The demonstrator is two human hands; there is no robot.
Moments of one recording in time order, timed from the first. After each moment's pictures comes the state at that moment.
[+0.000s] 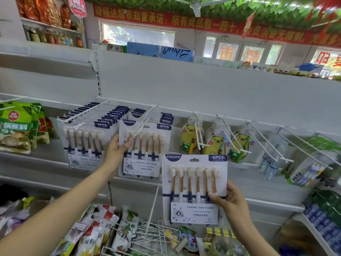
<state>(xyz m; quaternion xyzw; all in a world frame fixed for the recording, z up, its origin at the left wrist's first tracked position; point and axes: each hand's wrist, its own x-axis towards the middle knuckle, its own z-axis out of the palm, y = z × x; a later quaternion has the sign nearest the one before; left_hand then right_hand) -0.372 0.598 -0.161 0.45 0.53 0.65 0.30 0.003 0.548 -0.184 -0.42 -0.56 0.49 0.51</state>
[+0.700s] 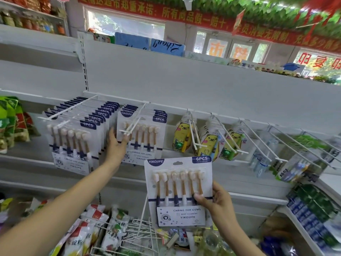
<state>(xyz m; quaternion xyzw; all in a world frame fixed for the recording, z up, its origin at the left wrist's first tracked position) -0.366 0.648 -0.183 0.43 0.61 0.62 0.25 -0.023 0.541 -0.185 -0.43 -0.58 0.49 0.49</state>
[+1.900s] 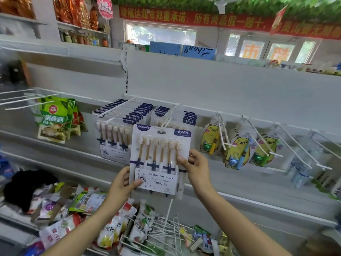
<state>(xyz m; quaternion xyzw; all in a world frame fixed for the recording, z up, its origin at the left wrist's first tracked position) -0.377 0.483 -0.231 0.44 0.58 0.60 0.34 -0.163 0.575 -0.147 -0.32 -0.61 0.53 0.51</state>
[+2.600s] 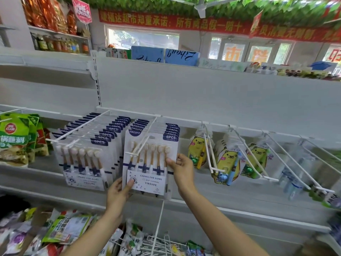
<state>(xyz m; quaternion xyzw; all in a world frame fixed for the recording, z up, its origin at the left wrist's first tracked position) -0.365 0.609 -0.256 0.24 0.56 0.69 0.39 -0.182 0.682 -0.159 -0.42 -0.55 0.52 0.51</state>
